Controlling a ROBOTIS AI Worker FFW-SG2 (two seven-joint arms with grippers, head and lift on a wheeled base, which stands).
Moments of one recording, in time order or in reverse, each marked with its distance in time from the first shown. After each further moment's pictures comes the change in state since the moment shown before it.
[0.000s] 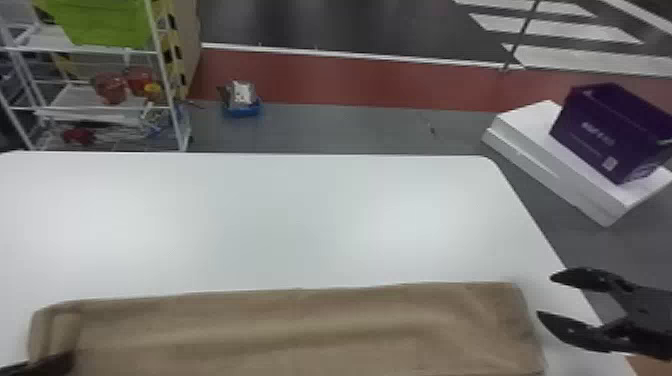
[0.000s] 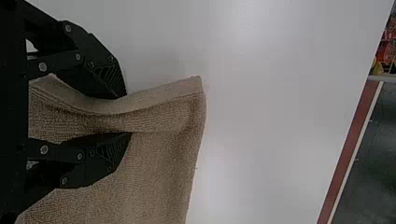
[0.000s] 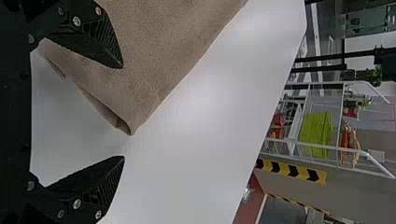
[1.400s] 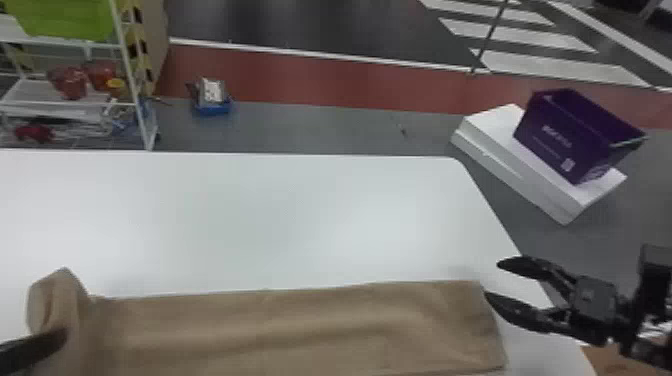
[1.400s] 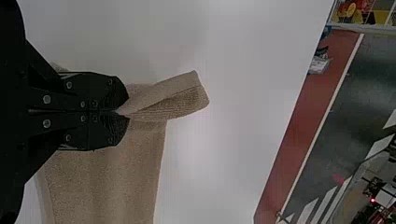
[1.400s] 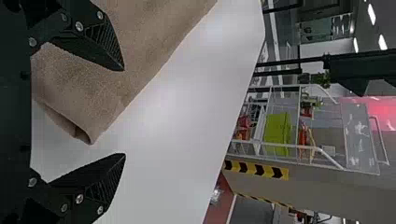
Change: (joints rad) left arm 0.000 0.000 -0.023 -0.247 0.238 0.187 0.054; right arm -0.001 0.049 0.005 -0.020 -0.129 -0.009 0.000
